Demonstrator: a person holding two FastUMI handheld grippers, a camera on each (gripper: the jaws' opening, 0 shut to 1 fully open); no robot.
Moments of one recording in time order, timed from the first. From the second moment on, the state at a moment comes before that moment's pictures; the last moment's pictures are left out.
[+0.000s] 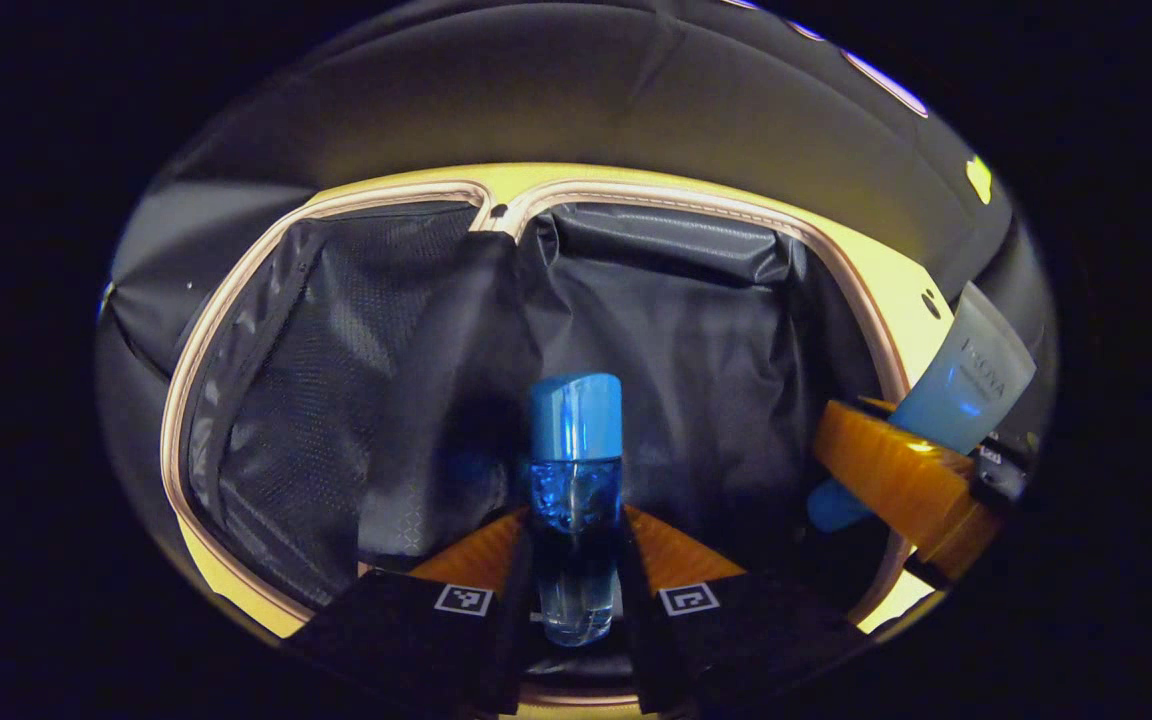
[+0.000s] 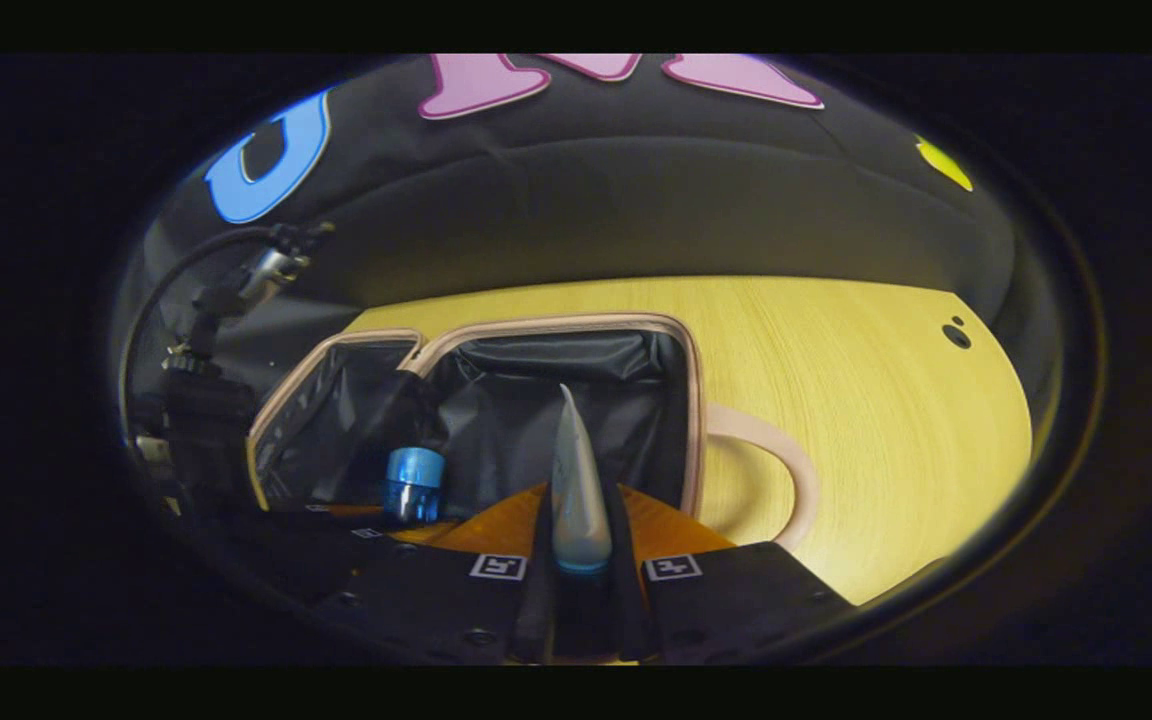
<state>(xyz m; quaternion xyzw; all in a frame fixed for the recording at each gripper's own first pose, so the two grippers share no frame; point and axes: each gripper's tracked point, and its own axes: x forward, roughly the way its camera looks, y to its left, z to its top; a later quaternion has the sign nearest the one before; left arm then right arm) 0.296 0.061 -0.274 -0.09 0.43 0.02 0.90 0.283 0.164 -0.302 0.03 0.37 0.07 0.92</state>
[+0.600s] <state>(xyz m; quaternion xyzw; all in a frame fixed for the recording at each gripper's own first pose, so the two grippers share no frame) 0.237 0.133 -0.183 -0.20 0.24 0.02 0.95 0.261 0.191 -0.349 0.00 0.49 0.05 0.87</state>
